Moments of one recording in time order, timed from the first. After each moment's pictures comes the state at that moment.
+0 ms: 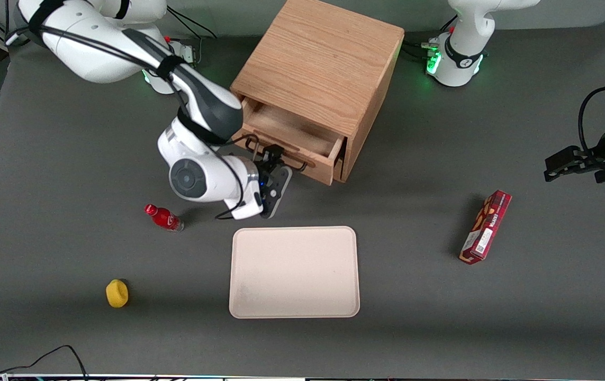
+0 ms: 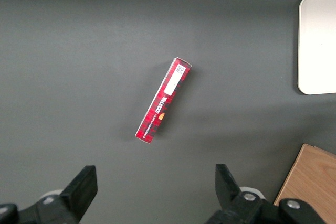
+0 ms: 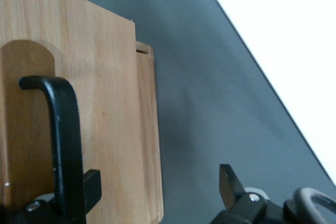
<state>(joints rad) -0.01 0.69 0.70 -1.46 0.07 1.87 -0.41</state>
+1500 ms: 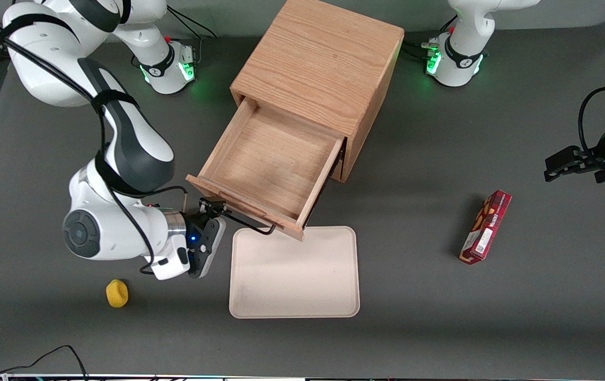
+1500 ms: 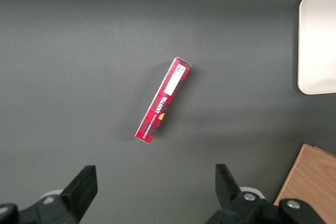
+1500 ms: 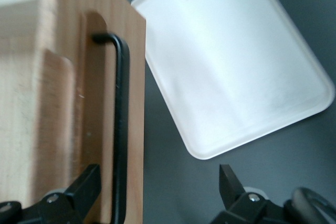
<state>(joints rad) -0.01 0.77 0.55 -1.03 0.01 1.68 -0.65</state>
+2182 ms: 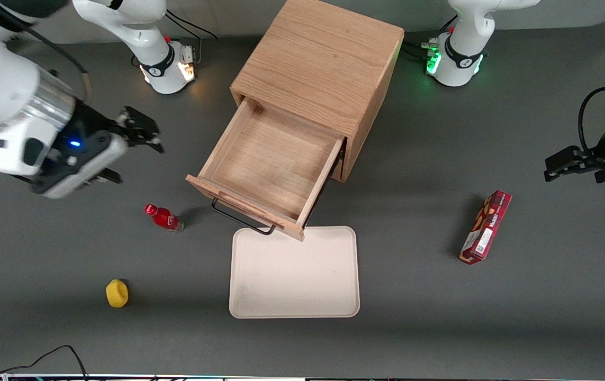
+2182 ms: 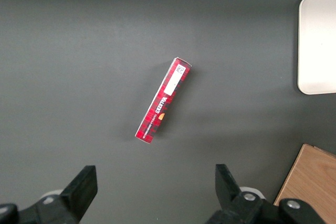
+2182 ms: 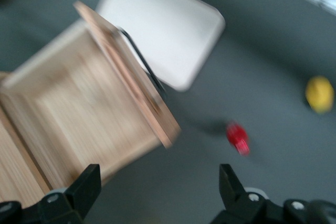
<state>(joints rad) -0.04 0.34 0.41 -1.01 0.00 1.30 -0.10</state>
